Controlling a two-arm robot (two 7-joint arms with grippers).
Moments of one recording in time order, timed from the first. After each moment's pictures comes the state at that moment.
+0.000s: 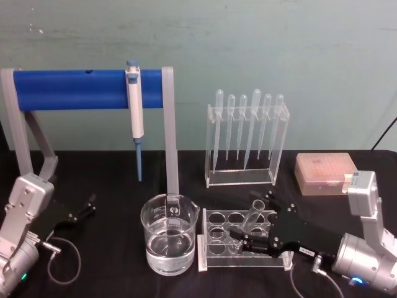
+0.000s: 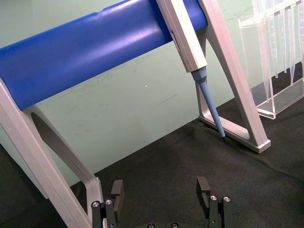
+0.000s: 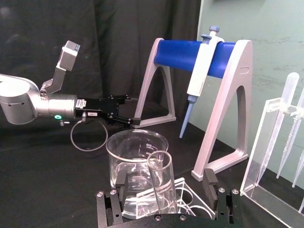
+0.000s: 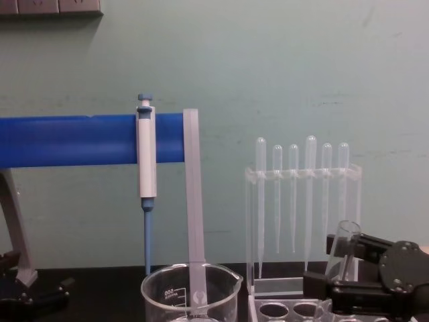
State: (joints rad) left arm -0.20 0.60 0.45 -1.41 -0.25 -0.12 0.03; right arm 0.27 0.57 -0.44 -1.41 0.53 -0.21 0.76
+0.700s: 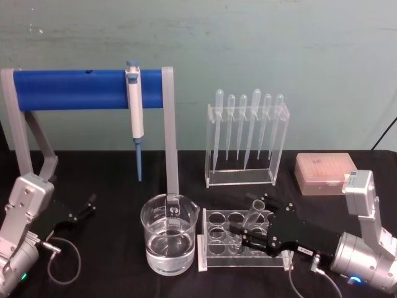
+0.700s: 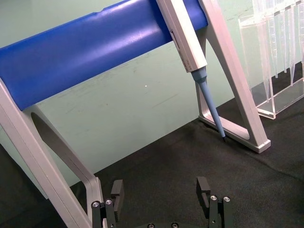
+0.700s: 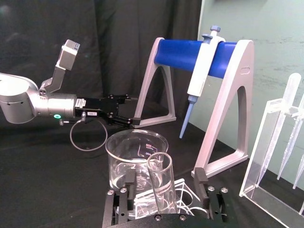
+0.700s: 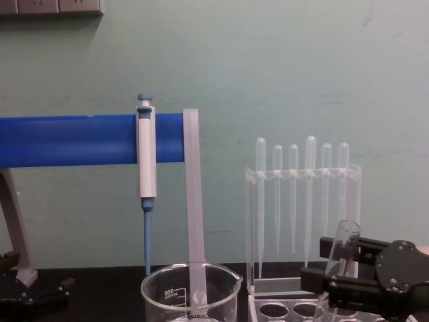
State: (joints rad) left arm -0.20 0.60 0.45 -1.41 -0.25 -0.12 0.03; right arm 0.28 0.56 -0.45 -1.40 0.52 -0.21 0.75
